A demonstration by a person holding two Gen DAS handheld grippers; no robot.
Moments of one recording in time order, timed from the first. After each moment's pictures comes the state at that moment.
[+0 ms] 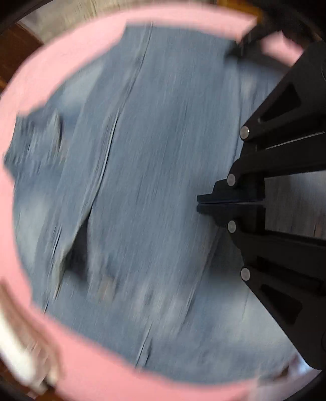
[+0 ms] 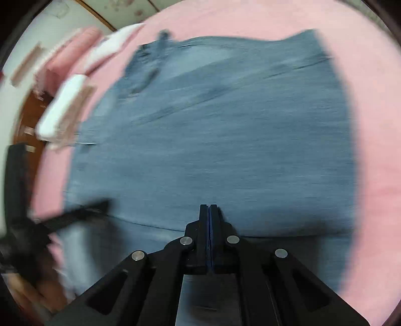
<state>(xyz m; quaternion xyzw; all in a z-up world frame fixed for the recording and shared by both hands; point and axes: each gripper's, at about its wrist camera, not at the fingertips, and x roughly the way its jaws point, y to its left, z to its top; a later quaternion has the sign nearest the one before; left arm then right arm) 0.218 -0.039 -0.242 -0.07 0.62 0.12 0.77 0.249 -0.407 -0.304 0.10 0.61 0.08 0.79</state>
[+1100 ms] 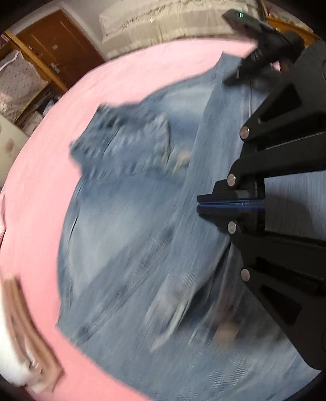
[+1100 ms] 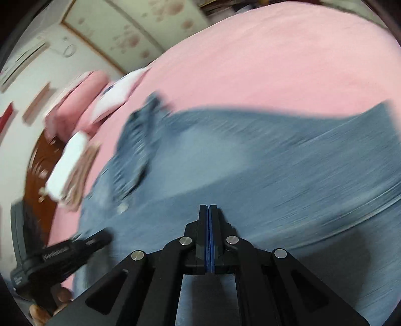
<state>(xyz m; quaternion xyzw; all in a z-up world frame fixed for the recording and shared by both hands) 0.308 -0.007 -0.247 -0.24 0.50 0.09 0.83 0.386 -0.402 -0.324 0.20 0.49 0.10 0.84</state>
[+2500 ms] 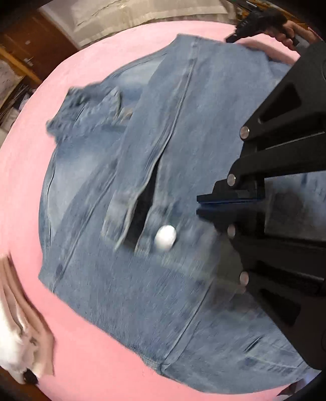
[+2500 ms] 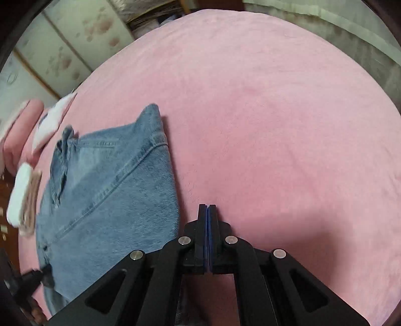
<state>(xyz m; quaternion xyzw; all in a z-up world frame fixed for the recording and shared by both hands) 0.238 0.022 -0.240 -0.19 0.56 0.08 0.80 0.311 -0.498 -0.318 0.19 0.50 -0.07 0.84</state>
